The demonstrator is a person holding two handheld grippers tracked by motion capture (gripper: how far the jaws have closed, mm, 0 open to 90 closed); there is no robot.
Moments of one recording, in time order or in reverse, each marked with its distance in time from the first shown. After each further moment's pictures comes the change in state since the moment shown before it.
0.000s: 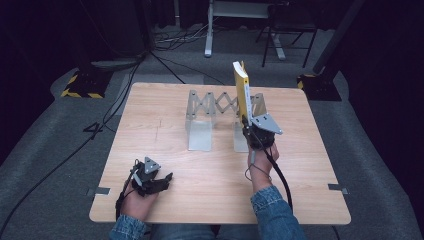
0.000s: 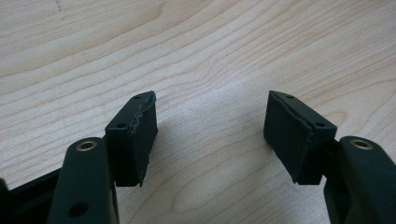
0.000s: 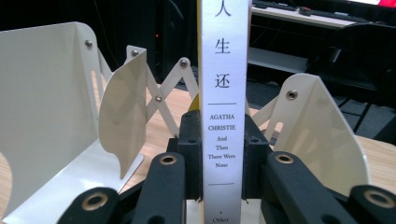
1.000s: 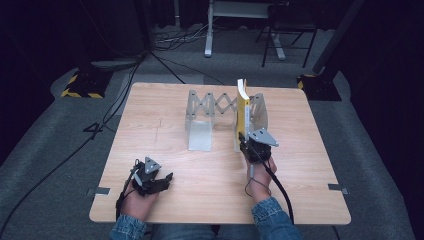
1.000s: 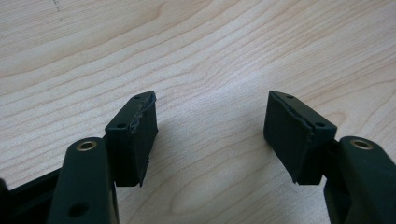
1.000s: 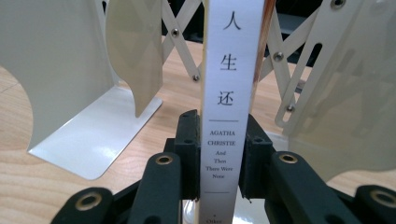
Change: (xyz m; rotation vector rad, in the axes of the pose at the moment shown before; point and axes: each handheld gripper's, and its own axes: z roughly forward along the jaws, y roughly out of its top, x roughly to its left) left arm -0.001 0.000 0.001 0.000 -0.005 -0.001; right arm 0.008 -0.048 -0.003 0.114 0.062 0.029
